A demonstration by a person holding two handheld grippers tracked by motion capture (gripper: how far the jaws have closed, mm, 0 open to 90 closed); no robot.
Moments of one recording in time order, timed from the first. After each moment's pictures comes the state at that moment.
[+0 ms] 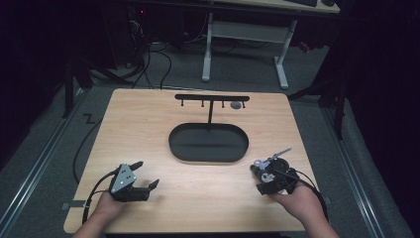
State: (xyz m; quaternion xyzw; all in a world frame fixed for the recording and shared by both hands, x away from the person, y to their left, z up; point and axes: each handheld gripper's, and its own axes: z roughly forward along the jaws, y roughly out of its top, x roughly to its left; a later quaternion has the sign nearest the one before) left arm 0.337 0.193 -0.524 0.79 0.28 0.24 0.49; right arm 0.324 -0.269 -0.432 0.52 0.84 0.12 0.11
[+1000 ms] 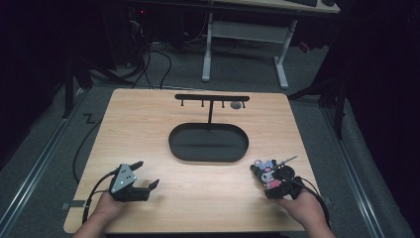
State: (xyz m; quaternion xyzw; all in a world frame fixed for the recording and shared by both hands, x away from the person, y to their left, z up) left arm 0.337 0.193 -0.524 0.79 0.28 0.23 0.49; right arm 0.323 -0.296 -0.476 0.56 0.82 0.09 0.09
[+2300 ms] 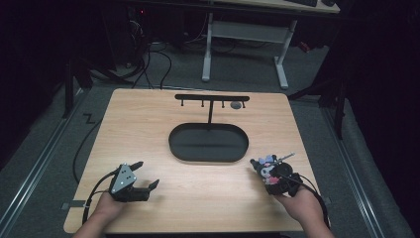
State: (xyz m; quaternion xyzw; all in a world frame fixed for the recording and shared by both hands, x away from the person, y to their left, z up) left arm 0.336 0.193 -0.524 0.79 0.27 0.24 0.49; right arm 0.327 -0.288 -0.462 0.54 0.83 0.09 0.12
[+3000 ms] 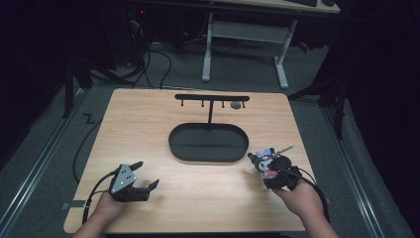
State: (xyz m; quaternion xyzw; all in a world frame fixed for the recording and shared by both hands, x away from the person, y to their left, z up) left arm 0.336 0.193 -0.524 0.79 0.27 0.24 0.49; right arm 0.335 -0.277 -0.439 0.53 0.83 0.10 0.13
